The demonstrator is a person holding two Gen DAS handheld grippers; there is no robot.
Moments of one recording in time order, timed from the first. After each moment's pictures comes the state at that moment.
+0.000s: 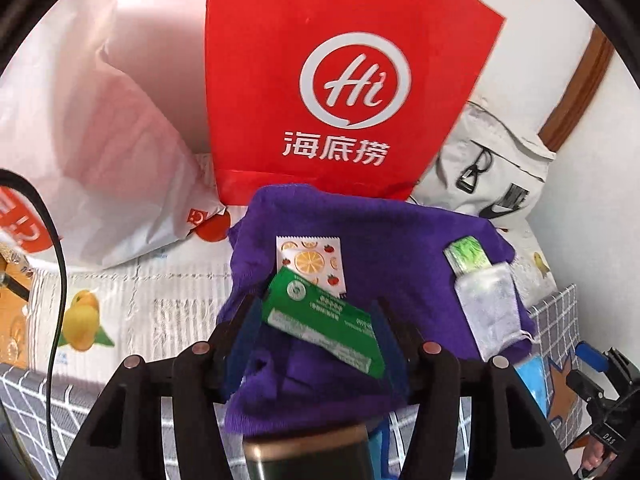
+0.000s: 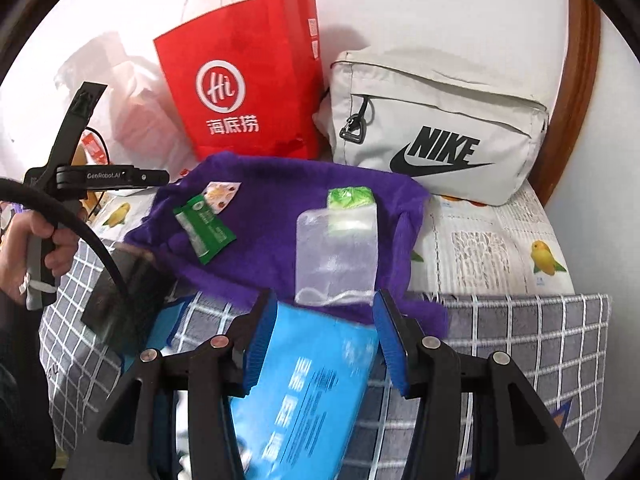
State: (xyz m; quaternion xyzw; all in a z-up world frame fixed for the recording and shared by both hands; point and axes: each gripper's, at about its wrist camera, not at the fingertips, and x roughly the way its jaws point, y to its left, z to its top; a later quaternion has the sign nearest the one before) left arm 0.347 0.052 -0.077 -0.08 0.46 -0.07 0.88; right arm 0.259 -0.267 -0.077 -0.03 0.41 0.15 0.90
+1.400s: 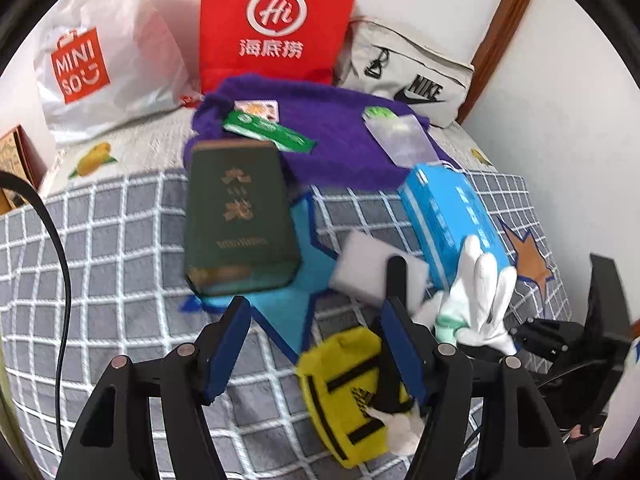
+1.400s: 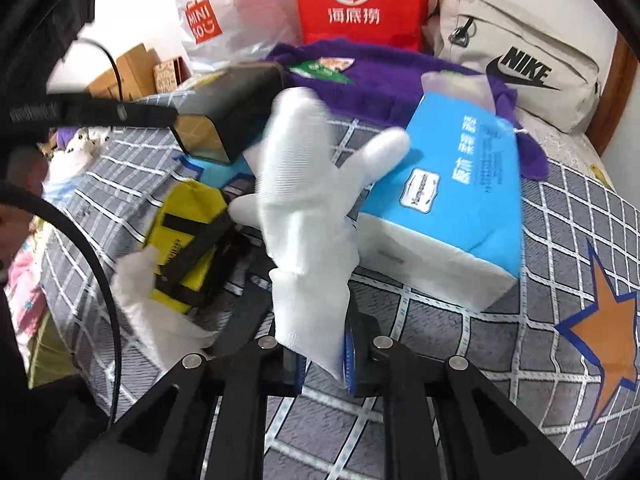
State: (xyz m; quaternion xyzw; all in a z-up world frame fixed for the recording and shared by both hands) left arm 0.127 0.014 -0.102 -0.06 0.48 -0.11 0.87; right arm 0.107 -0.210 -0.166 -0.08 0.45 0.24 0.85
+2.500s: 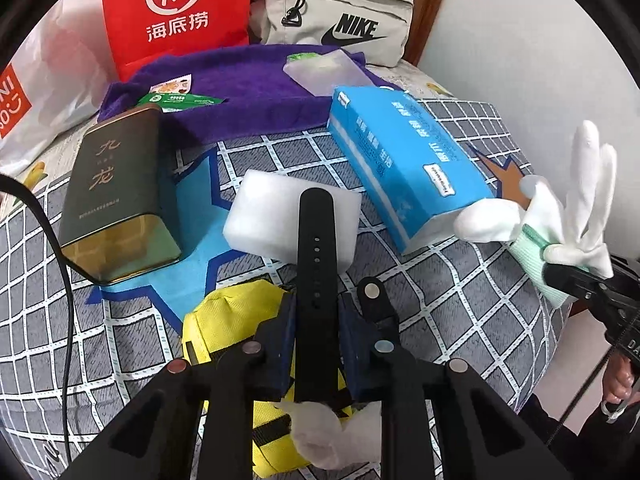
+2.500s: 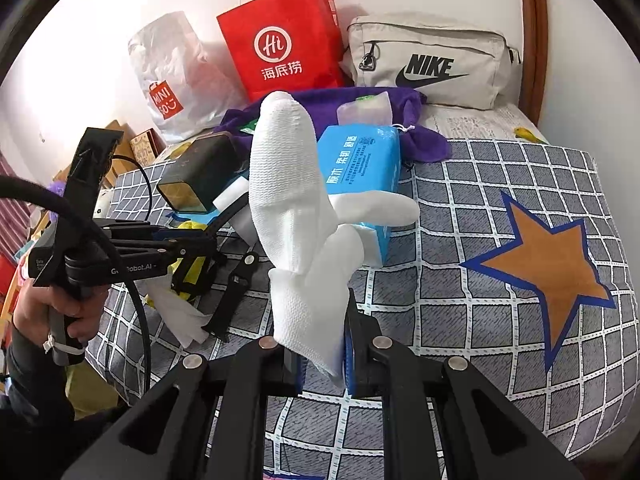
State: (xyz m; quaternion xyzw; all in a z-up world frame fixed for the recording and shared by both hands) left arm 0.114 -0.062 -0.142 0.03 0.50 -0.17 0.85; right arm 0.065 -0.295 -0.130 0.02 0.42 0.19 0.89
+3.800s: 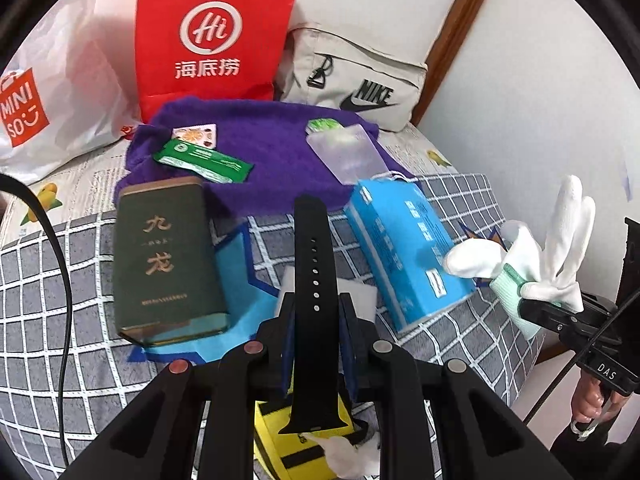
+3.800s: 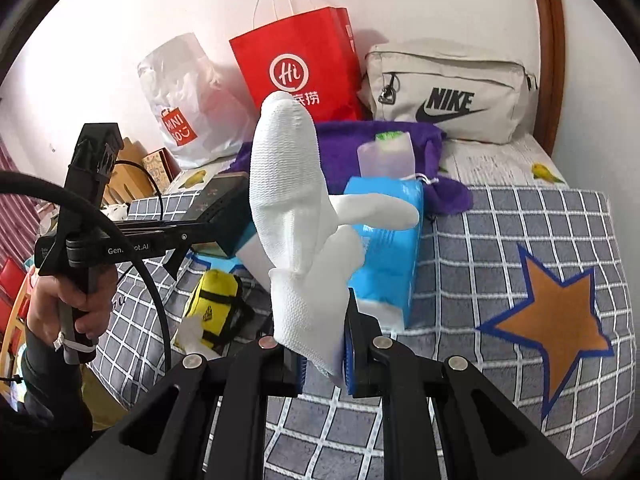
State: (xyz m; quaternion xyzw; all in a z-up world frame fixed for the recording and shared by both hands) left arm 0.149 -0.020 -0.091 -0.05 0.45 -0.19 0.87; right arm 0.099 -0.277 -0.087 0.03 0.40 0.21 0.89
